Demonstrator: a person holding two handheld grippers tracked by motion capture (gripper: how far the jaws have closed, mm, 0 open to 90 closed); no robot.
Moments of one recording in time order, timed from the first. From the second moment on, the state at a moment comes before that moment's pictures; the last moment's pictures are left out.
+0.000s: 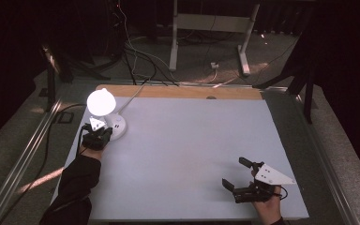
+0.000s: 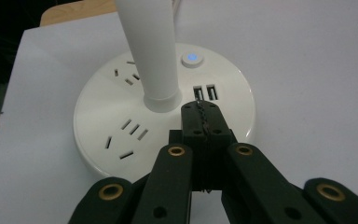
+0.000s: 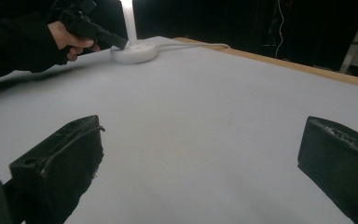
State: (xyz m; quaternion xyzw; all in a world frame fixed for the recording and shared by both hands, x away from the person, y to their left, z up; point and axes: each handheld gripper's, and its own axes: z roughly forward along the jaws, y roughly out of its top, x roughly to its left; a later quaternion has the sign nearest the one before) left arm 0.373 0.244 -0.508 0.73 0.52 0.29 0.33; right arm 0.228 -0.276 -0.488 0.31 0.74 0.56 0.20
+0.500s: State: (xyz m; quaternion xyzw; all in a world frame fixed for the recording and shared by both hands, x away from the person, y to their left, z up) left arm 0.373 0.244 -0.505 0.73 0.52 0.29 0.35; right arm 0.229 -0.277 -0.488 0.31 0.74 0.56 0.20
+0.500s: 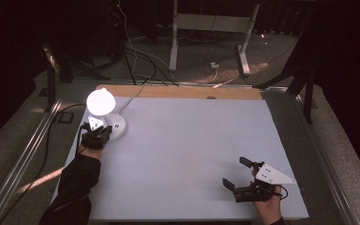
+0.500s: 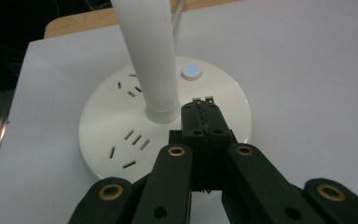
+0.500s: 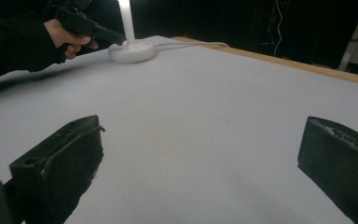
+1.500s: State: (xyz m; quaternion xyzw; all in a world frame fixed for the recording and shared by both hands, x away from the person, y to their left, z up) left arm 0.366 0.240 -0.490 0.72 0.51 0.26 0.39; right arm 0.228 -0.278 -0.487 0.31 0.74 0.56 0.20
